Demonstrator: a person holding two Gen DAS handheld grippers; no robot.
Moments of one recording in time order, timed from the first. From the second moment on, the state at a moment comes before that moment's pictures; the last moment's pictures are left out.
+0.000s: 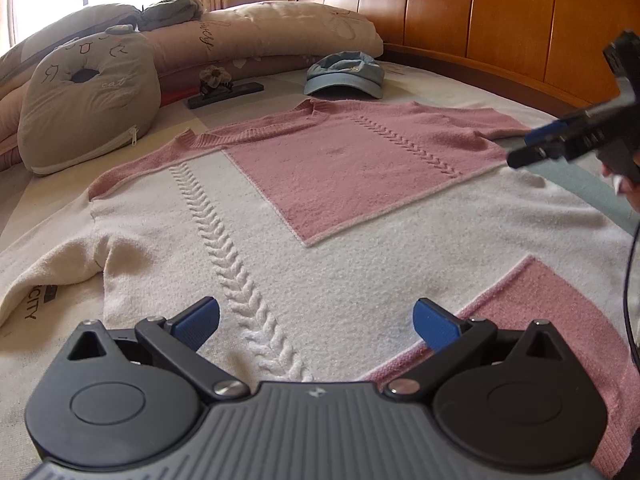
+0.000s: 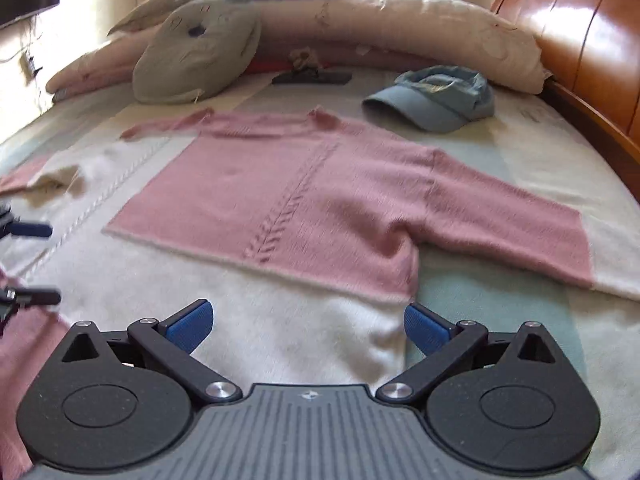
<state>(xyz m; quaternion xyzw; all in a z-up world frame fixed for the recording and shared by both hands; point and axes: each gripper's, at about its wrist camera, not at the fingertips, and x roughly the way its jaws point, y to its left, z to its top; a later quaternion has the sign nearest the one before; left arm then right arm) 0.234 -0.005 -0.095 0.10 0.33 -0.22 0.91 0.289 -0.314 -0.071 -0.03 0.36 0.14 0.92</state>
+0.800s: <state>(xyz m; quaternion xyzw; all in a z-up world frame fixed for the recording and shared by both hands) 0.244 0.009 -0.088 0.07 0.33 -0.21 0.92 0.480 -0.364 -0.070 0.07 0.43 -0.08 0.90</state>
